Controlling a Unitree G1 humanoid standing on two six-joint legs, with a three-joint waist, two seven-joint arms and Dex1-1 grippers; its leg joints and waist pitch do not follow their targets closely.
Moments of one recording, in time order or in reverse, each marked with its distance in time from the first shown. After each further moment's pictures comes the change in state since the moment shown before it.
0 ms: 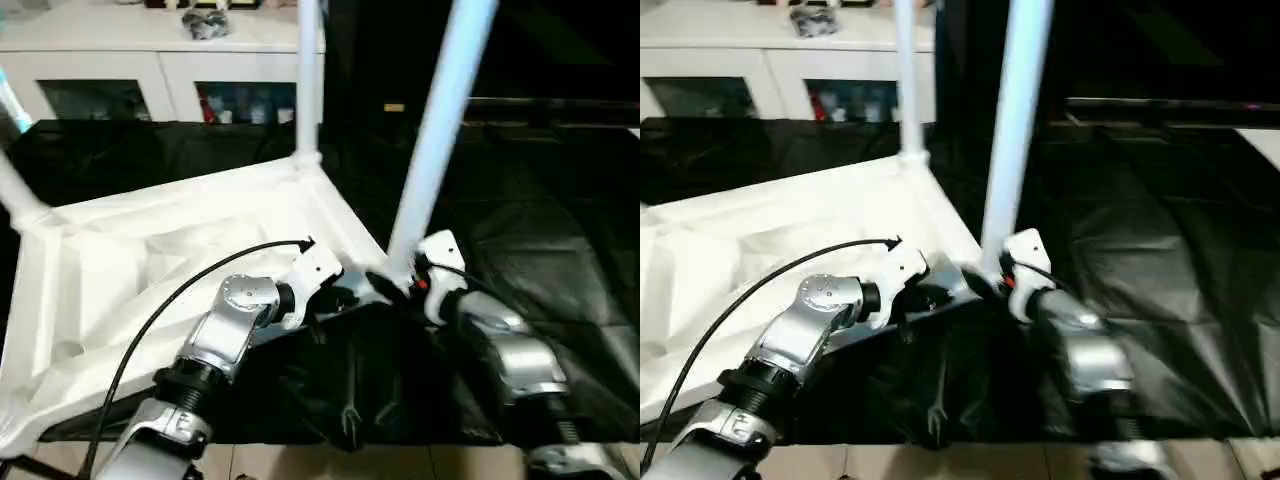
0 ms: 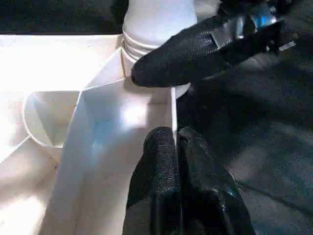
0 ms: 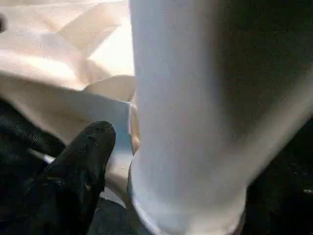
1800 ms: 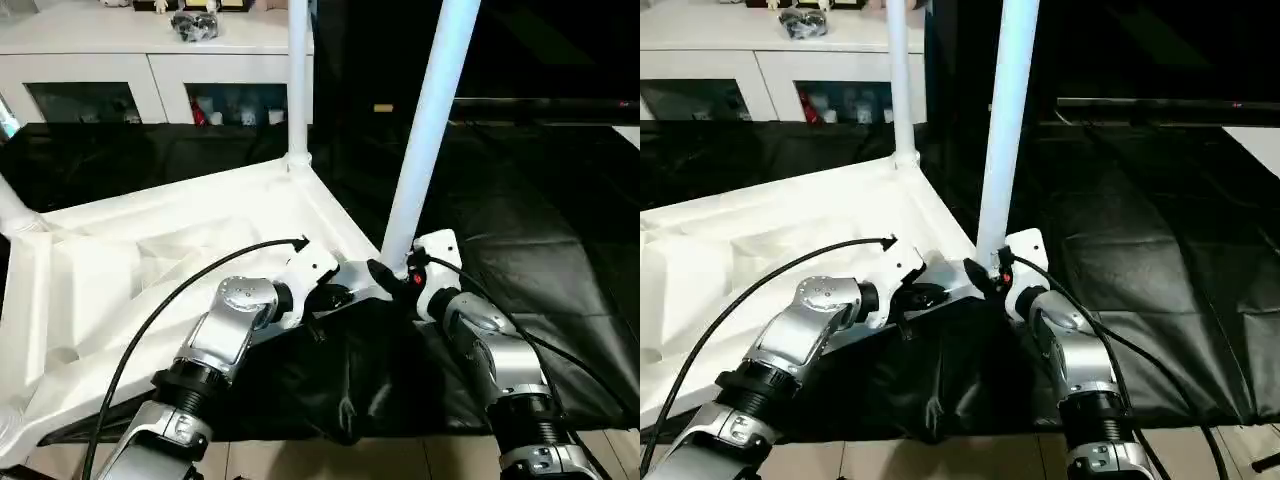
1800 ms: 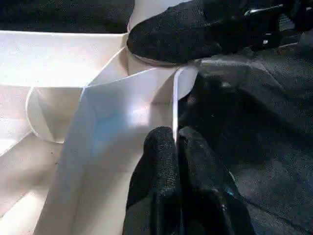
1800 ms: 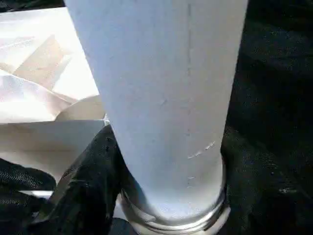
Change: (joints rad) left arm 0.009 -0.037 0.026 -0.015 0.003 0.067 0.127; right arm -0.010 0.143 -0.094 0.019 0.032 0.043 -0.216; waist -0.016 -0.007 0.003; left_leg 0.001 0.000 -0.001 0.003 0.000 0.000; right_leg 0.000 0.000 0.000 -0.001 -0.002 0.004
